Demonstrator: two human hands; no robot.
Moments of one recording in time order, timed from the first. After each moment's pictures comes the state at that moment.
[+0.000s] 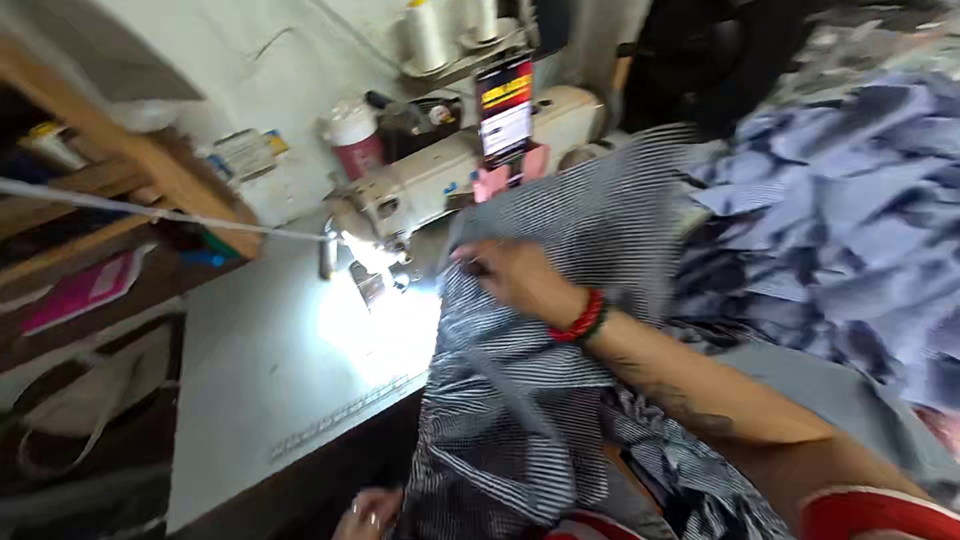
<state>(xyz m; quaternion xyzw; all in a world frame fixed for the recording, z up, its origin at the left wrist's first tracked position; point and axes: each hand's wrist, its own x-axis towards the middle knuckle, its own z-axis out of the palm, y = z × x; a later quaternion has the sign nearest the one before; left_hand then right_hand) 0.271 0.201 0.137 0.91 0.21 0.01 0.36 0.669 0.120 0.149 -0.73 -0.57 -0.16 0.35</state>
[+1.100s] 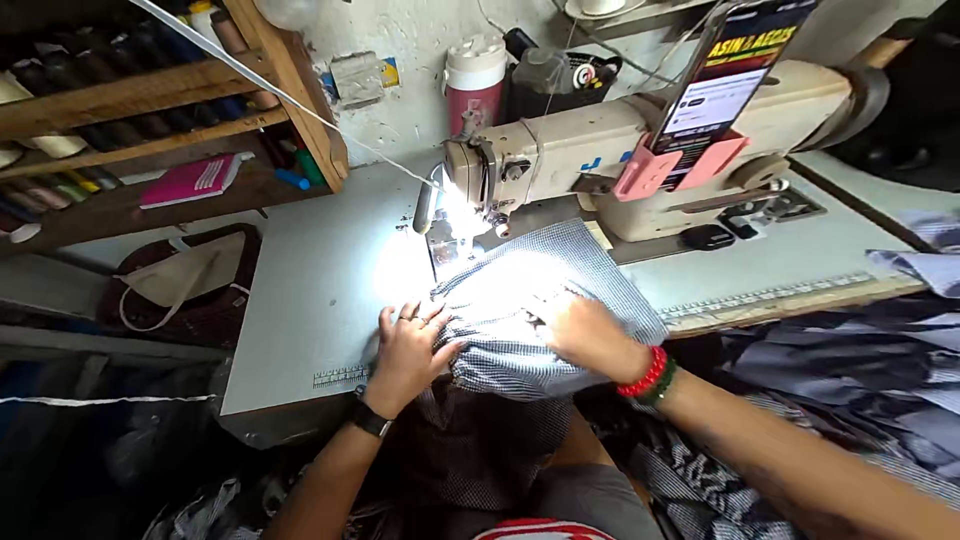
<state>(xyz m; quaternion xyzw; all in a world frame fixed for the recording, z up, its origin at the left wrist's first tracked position) 0.402 0.307 0.075 0.96 0.22 0.17 0.06 0.647 0.142 0.073 -0.75 -0.64 -0.03 0.16</state>
